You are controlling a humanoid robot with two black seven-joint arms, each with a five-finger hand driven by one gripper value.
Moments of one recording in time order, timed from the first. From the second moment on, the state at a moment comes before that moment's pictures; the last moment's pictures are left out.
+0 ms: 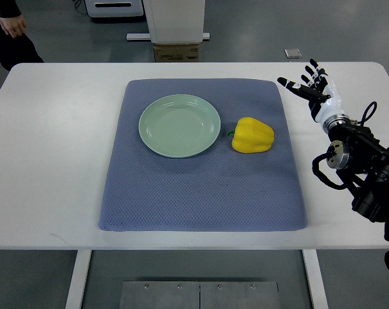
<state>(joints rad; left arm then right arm) 0.00 0.00 -0.11 -0.22 0.09 0.18 -0.17 0.87 -0.11 0.67 0.50 -0.28 -0.08 0.34</state>
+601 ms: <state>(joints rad) 0.01 0.00 -0.11 -0.22 0.09 0.18 -0.17 0.87 -0.11 0.67 0.50 -0.28 -0.08 0.34</state>
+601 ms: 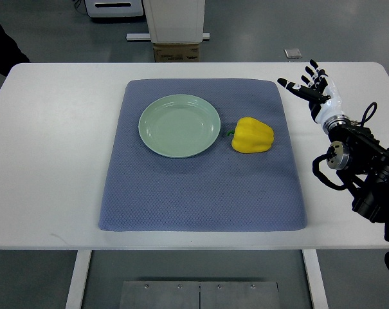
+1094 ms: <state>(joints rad) 0.01 0.00 -0.11 -0.22 0.09 0.18 -0.17 0.87 -0.11 0.67 0.50 -0.28 -0.08 0.34</state>
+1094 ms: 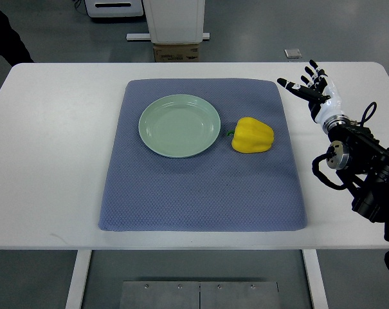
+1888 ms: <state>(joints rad) 0.01 0.00 -0.11 -0.22 0.09 0.18 -0.17 0.87 -0.12 0.67 0.49 -0.28 -0.08 0.33</state>
